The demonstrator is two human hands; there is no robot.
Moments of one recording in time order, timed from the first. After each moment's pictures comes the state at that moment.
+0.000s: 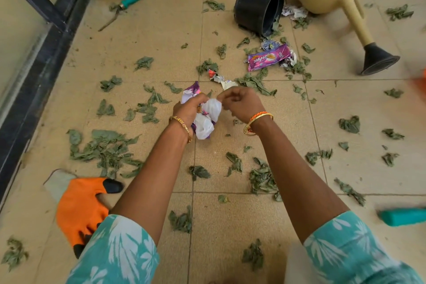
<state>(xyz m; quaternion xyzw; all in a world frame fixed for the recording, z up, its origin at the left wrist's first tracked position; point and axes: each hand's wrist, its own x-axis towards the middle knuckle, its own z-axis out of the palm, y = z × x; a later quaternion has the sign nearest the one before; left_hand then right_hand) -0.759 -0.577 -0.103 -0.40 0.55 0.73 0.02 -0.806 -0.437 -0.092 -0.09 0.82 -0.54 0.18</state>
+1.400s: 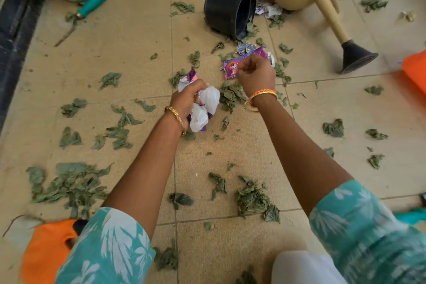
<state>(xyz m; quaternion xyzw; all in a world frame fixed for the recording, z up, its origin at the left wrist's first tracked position) -0.839 -0.551 -0.095 -0.31 0.56 0.76 0.09 -0.904 -0.400 -0.091 0.03 0.86 -0.51 -0.03</state>
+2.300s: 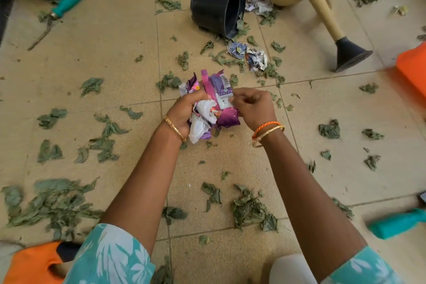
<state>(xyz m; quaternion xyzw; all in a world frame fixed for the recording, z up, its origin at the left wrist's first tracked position) -0.847 -0.534 -0.103 -0.27 0.49 0.81 0.19 -0.863 -0.379 -0.115 0.08 0.78 -0.62 0.06</state>
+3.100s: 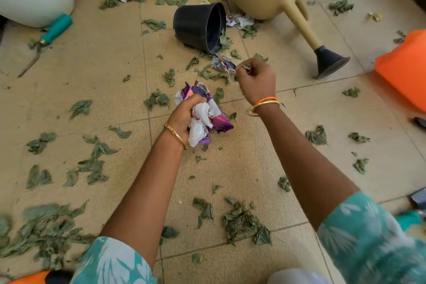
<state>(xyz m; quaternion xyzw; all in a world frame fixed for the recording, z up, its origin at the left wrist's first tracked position) -0.866 -0.509 -0.097 -0.28 0.44 0.83 0.19 -0.936 -0.353 -0.094 0.05 0.83 -0.55 -0.09</state>
